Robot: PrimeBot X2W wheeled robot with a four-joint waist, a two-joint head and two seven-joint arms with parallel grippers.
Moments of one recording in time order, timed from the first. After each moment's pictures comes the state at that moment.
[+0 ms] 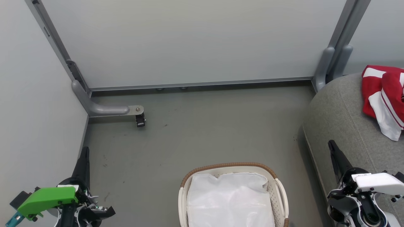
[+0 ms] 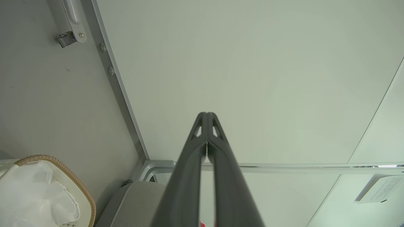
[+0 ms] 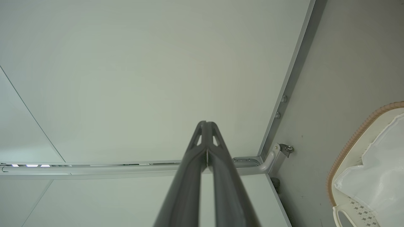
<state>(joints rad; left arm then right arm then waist) -0.10 0.05 0.11 0.25 -1.61 -0.13 0.11 -0.11 -0.05 -0.11 0.25 1.61 0.13 0.11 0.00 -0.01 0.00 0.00</state>
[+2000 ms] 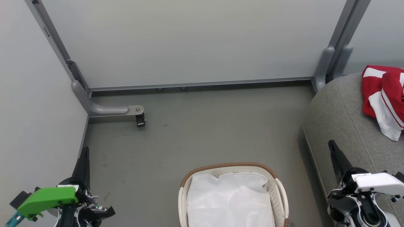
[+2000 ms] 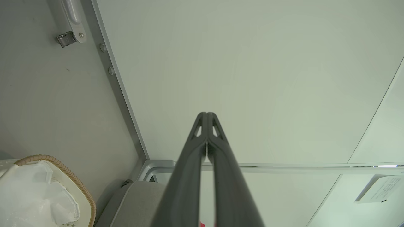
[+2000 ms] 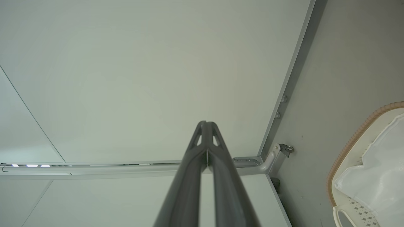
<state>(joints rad) -0.10 0.05 0.11 0.25 -1.61 -0.13 0.11 -0.11 -0.05 -0.11 0.25 1.61 0.13 0.11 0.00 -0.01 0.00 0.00</state>
